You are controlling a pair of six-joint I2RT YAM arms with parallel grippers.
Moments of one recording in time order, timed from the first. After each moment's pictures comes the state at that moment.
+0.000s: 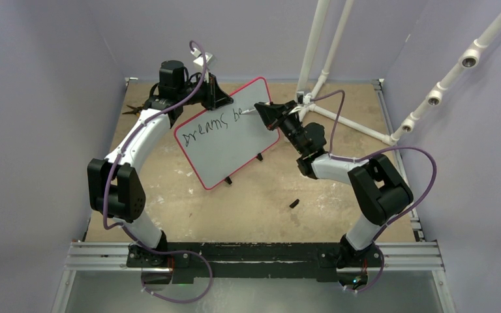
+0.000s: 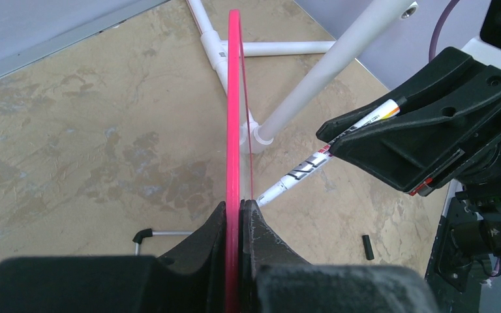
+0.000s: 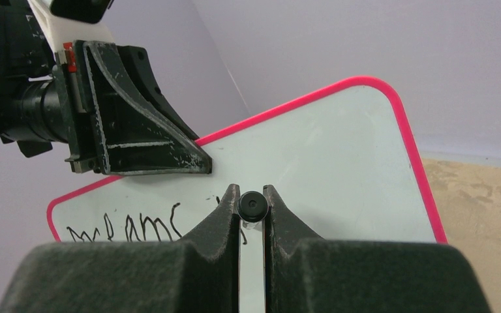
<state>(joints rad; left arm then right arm) -0.23 1.67 1.46 -0.16 0.76 -0.13 0.53 1.68 0.83 1.20 -0.12 0.54</state>
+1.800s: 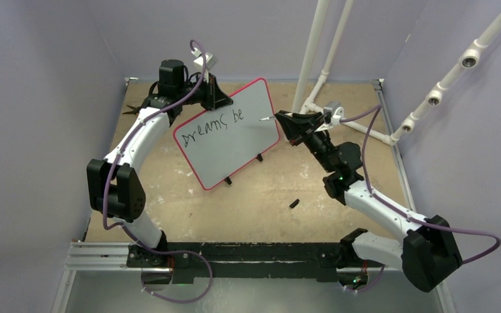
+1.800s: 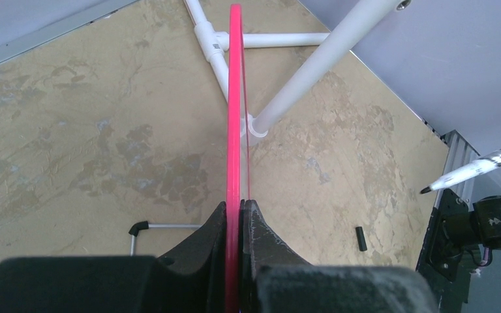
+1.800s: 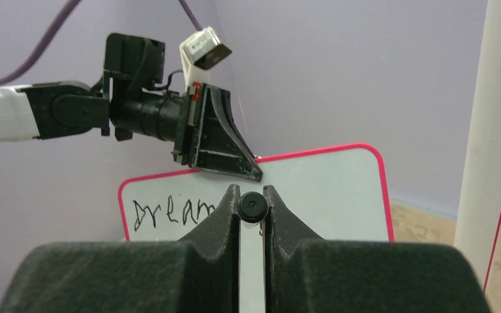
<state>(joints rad) -0.22 1.67 1.49 -0.24 0.78 -0.10 0.53 1.11 0.62 0.93 -0.17 0.34</state>
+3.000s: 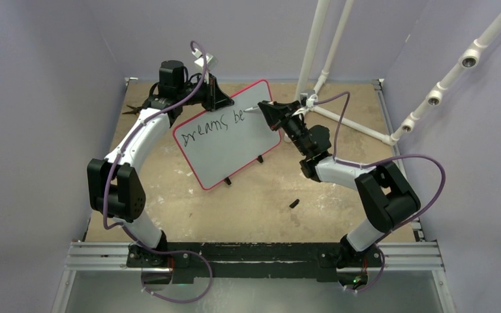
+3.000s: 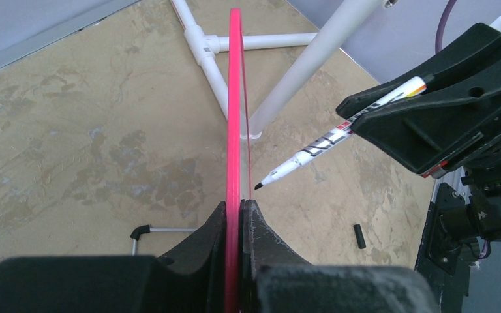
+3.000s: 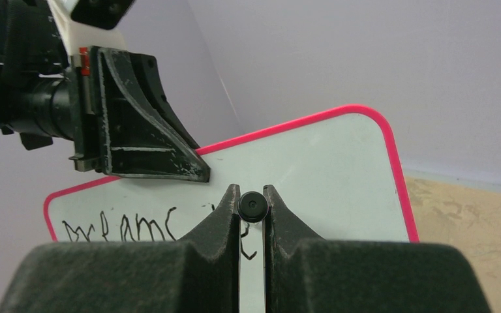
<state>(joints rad) -0.22 1.67 1.47 -0.20 0.82 -0.09 0.53 1.61 0.79 1.21 -0.11 0.45</state>
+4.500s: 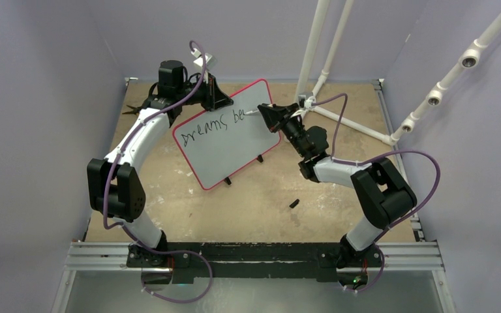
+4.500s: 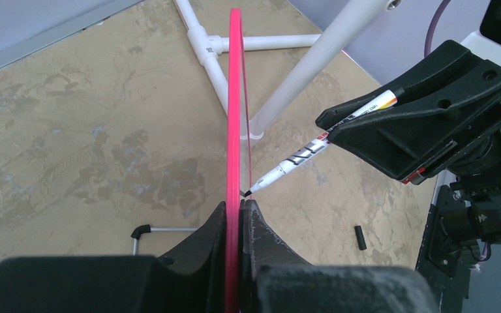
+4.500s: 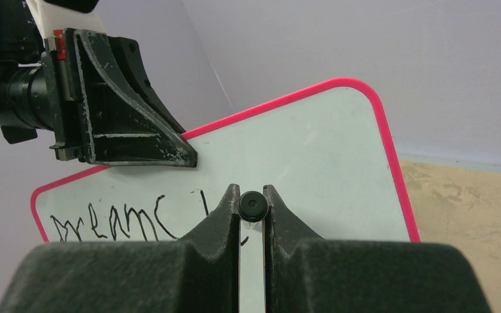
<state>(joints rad) -0.22 1.67 1.47 -0.20 0.82 -0.10 0.53 1.65 0.78 1.22 -0.09 0.47</state>
